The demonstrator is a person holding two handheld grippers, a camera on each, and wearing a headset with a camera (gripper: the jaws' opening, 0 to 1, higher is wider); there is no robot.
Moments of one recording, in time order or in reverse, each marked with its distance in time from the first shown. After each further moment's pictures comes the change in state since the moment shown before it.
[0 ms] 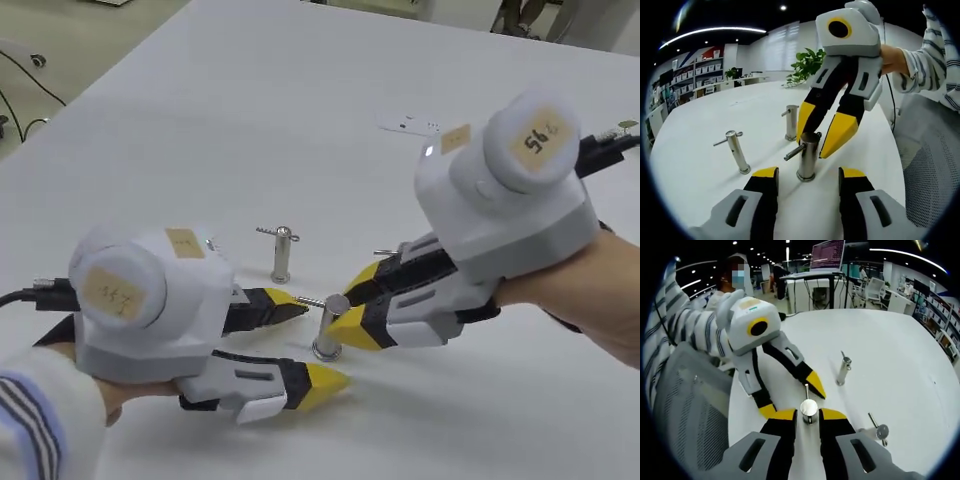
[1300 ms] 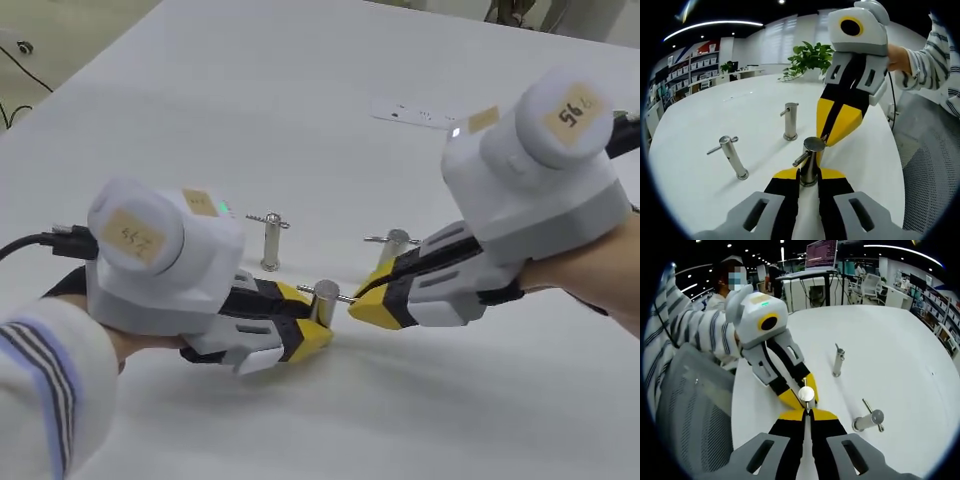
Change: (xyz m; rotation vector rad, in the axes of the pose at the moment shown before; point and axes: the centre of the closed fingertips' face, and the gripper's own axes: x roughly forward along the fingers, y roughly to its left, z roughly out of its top) left arm 0.014 0.005 0.000 -0.006 0.098 -0.039; right arm -0.014 -0.005 -0.008 0.039 0.012 -0.004
